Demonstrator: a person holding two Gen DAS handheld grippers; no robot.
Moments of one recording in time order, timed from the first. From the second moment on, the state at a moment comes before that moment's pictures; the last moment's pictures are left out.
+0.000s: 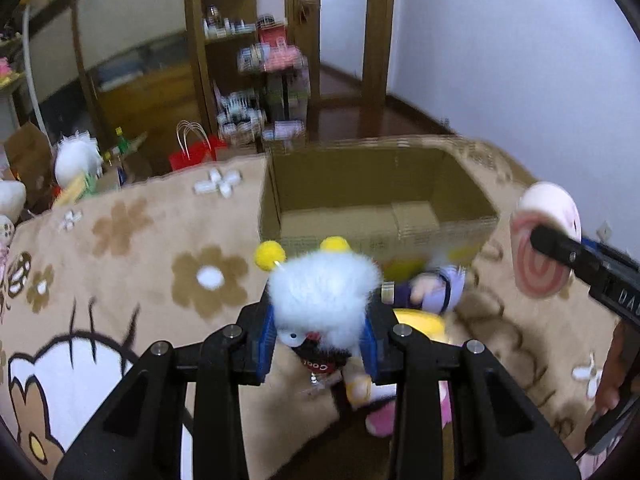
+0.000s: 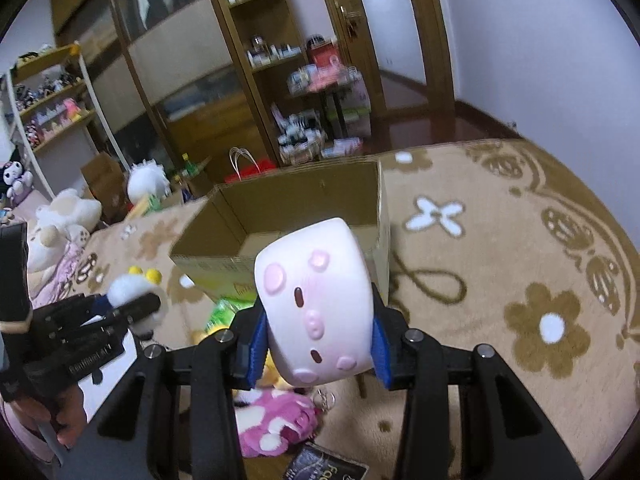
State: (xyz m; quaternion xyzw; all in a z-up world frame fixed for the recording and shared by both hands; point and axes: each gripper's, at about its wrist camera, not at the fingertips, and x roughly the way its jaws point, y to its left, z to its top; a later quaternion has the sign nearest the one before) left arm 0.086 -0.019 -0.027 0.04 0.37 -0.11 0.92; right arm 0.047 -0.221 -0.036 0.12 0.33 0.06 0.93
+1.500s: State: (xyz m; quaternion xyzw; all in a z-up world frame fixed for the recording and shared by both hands) left arm 0.183 -0.032 -0.016 0.03 0.34 -0.12 0.93; right arm 0.120 -0.213 -0.033 0.12 0.28 0.06 0.95
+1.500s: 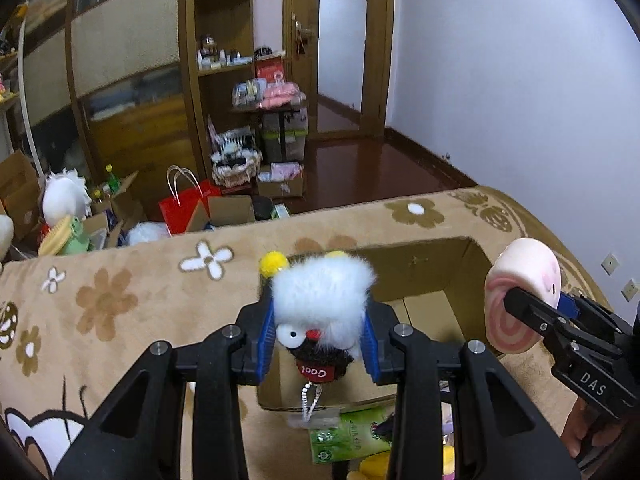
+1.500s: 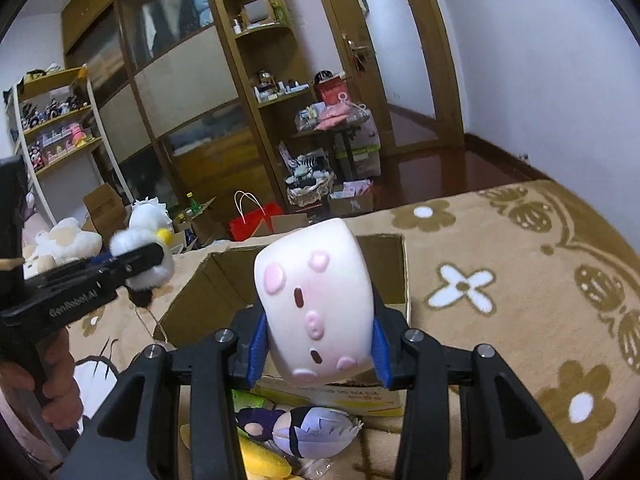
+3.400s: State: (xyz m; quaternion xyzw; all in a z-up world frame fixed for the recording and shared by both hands) left arm 0.117 -0.004 -0.028 0.03 0.41 -0.10 0.90; right arm 0.068 -0.233 -0.026 0.20 0.29 0.05 0.93
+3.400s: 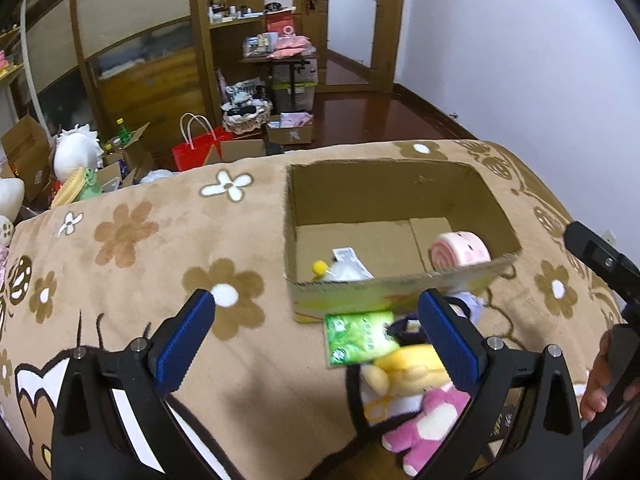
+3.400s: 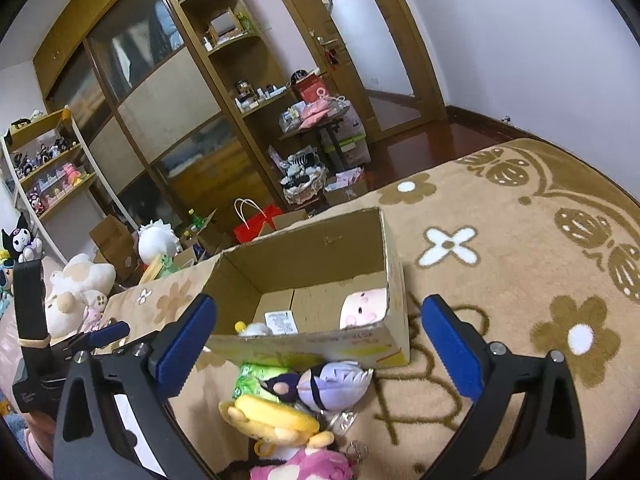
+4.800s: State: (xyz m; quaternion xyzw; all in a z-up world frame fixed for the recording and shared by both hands) left arm 0.109 -0.072 -0.097 0.11 0.47 -0.18 0.86; right arm 0.108 -0.216 -0.096 0.20 0.45 0.08 0.87
